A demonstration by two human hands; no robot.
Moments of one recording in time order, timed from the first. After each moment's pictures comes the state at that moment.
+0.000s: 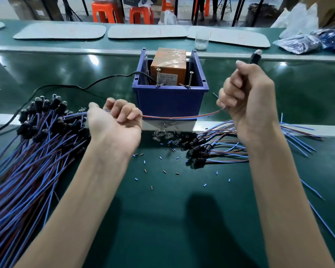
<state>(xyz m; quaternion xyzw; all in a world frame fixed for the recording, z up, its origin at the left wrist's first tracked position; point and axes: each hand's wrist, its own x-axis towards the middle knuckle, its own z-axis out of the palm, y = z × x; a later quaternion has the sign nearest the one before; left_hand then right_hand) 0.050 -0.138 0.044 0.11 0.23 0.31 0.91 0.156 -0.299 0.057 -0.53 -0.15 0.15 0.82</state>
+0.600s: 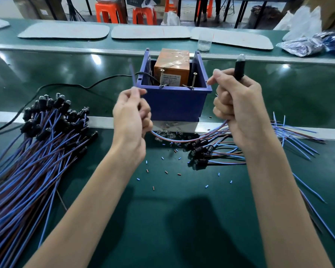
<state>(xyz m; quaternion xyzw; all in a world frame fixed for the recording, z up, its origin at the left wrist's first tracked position) 0.062 -0.150 0.024 0.49 0.23 0.30 0.78 0.148 -0.292 0.051 -0.60 -0.20 0.14 0.77</state>
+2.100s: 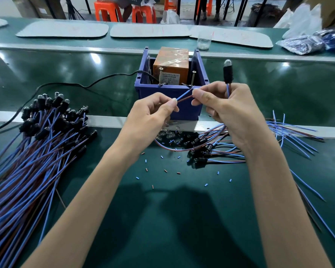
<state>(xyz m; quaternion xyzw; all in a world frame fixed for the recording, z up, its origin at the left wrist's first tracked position) 0.056 -0.151 0.023 0.76 0.11 0.19 0.62 0.152 -0.290 0.041 -0.68 -0.23 0.14 0.68</state>
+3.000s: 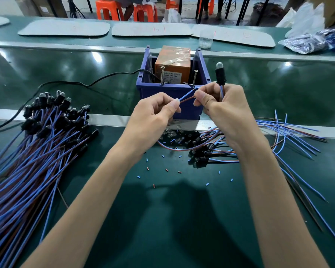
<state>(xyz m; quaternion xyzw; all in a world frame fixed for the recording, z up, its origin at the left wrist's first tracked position) 0.057 -0.152 0.020 0.77 0.11 0.19 0.60 0.152 -0.279 0.031 -0.76 -0.24 0.07 0.60</state>
